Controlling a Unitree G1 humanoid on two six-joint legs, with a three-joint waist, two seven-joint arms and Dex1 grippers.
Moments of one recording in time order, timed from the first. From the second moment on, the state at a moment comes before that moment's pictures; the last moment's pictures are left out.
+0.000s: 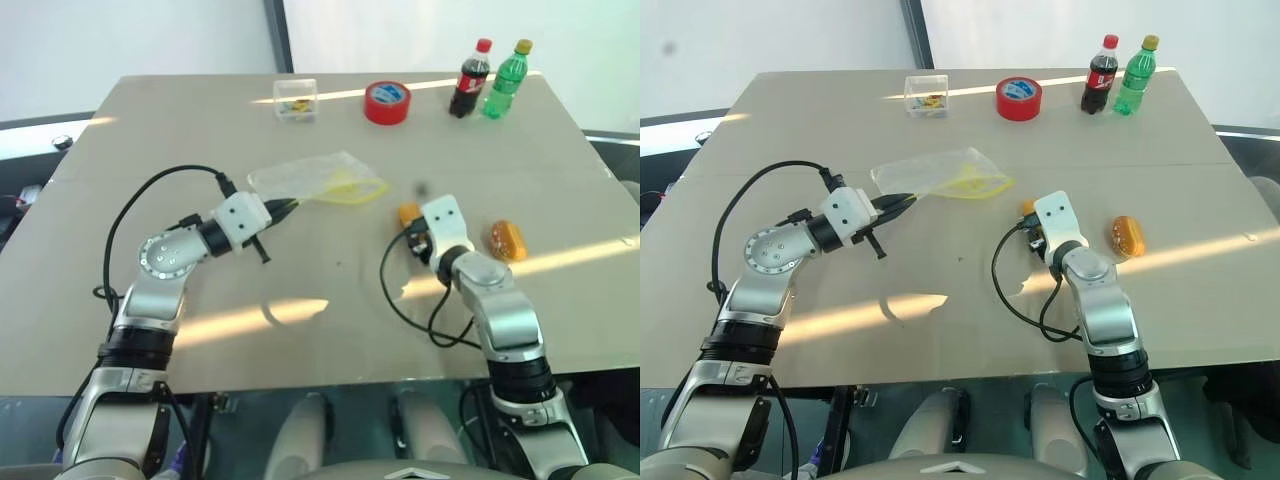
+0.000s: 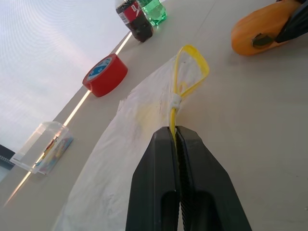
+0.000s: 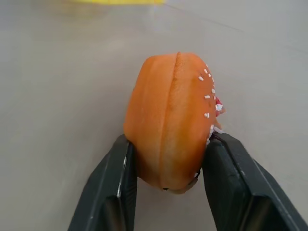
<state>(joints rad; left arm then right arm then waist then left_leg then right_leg) -0.47 0.64 -0.01 0.25 -0.08 -0.31 -0.83 -0.41 -0.11 0.11 -0.26 -0.15 0.86 0.31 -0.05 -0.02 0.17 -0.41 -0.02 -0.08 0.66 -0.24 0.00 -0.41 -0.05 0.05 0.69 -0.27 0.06</state>
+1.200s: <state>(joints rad) -0.34 0.69 -0.04 0.08 -0.16 -0.31 -1.01 -0.70 -0.12 0.23 0.14 0.04 0.57 0.52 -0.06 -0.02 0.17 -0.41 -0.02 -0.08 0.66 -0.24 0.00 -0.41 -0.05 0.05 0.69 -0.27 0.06</state>
